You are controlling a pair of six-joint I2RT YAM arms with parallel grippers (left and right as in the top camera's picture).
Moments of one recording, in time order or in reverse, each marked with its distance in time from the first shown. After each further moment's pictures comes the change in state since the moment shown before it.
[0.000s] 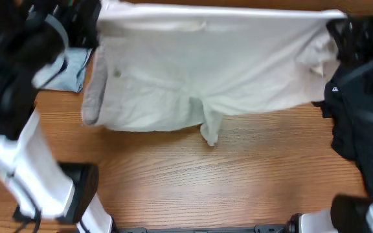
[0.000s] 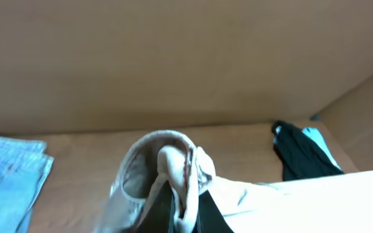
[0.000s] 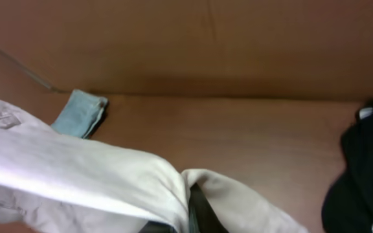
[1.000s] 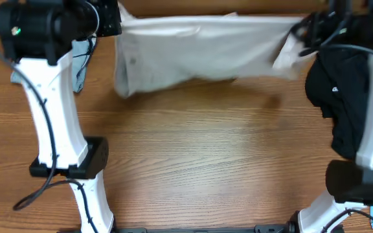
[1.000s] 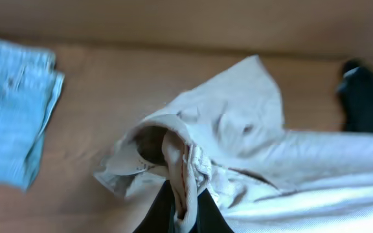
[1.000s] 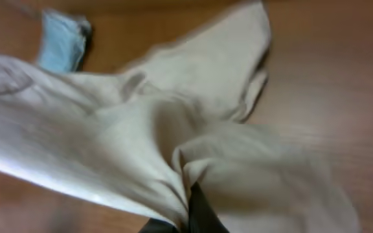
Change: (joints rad) left arm -0.013 0.203 -0.062 -0.169 -0.106 0.009; right arm 0.033 0.192 -0.288 0.037 -0.077 -0.092
